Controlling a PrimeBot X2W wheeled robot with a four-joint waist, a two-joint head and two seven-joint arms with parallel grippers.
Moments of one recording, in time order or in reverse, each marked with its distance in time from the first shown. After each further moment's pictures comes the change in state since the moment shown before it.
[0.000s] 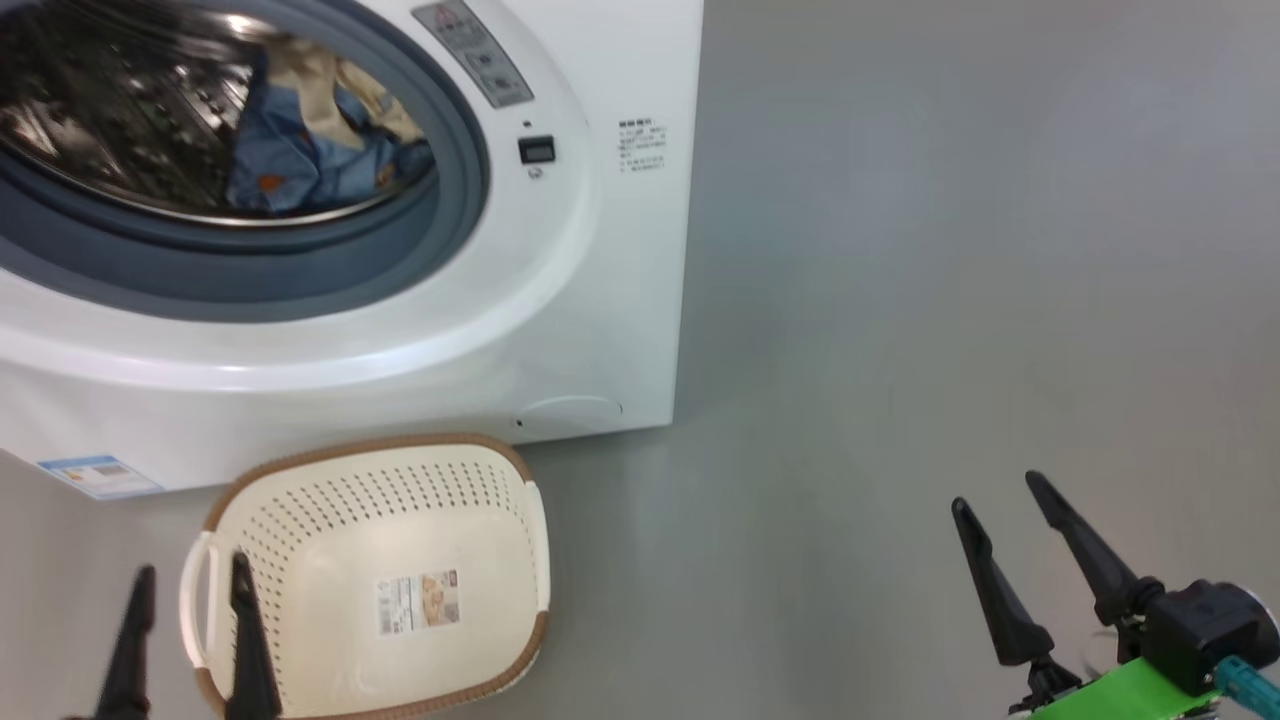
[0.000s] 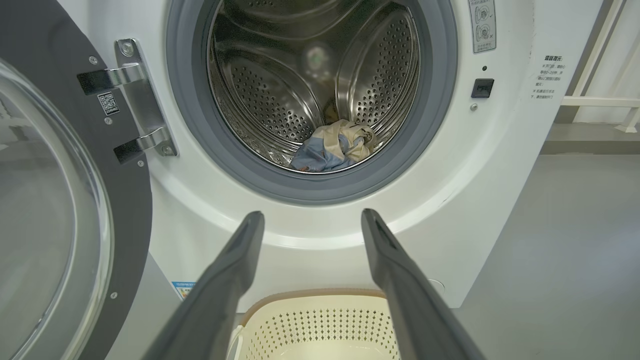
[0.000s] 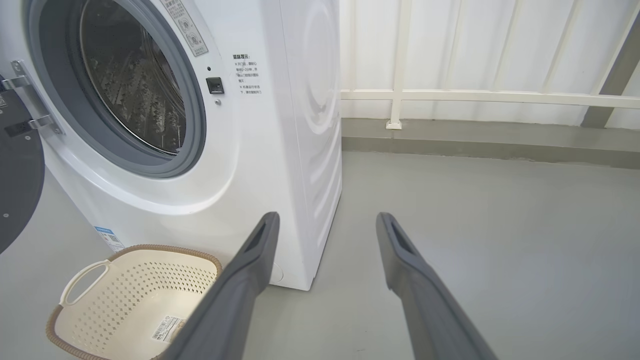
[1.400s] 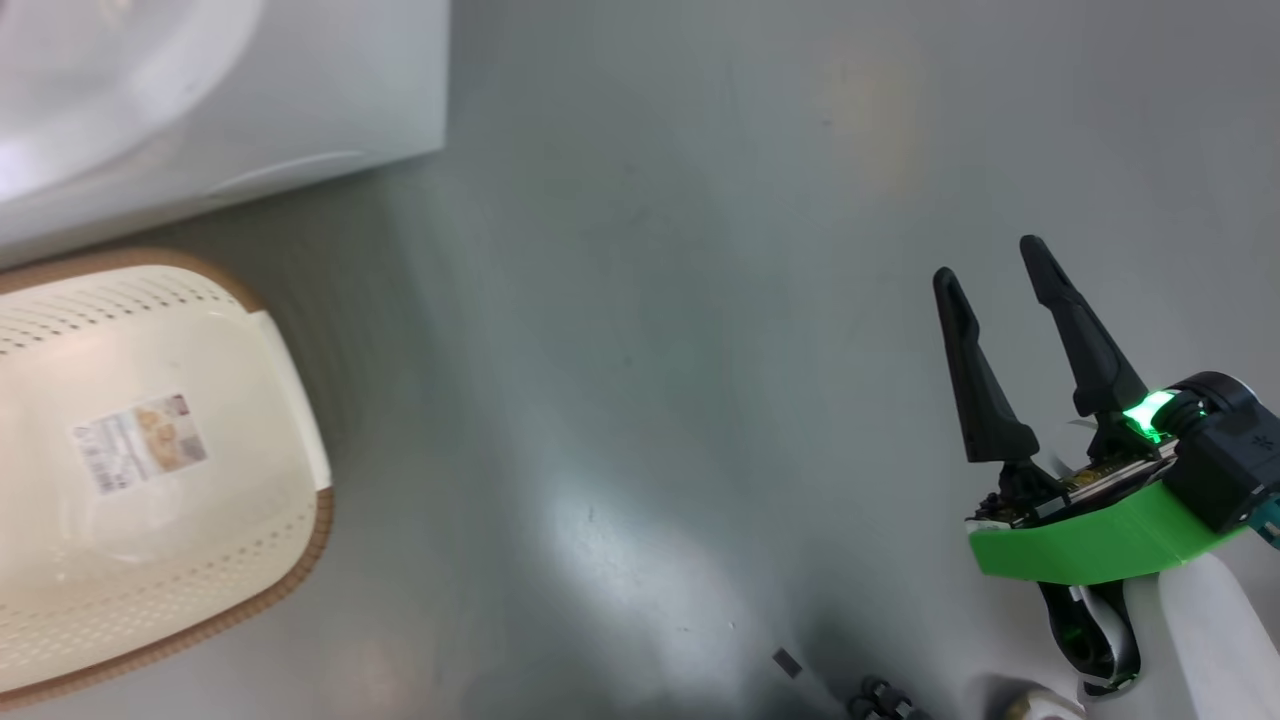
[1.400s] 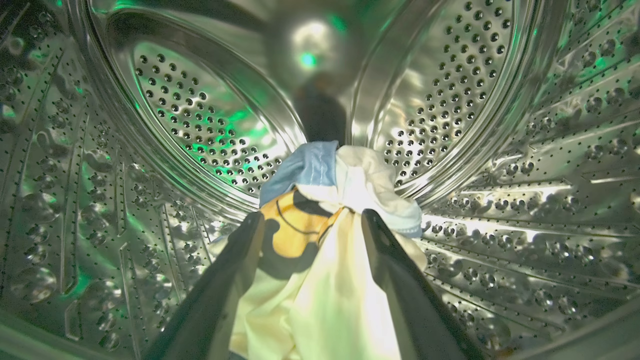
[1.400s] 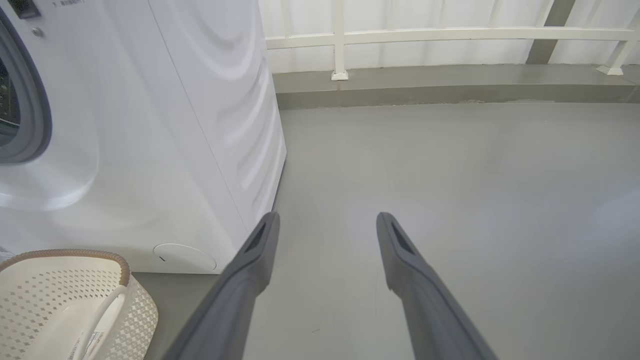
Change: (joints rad) left arm -1.370 0.389 -0.035 0.831 -0.115 -0.076 0.049; right arm -0.289 0.080 0.020 -0.081 0.038 0.000 0.000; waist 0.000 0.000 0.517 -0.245
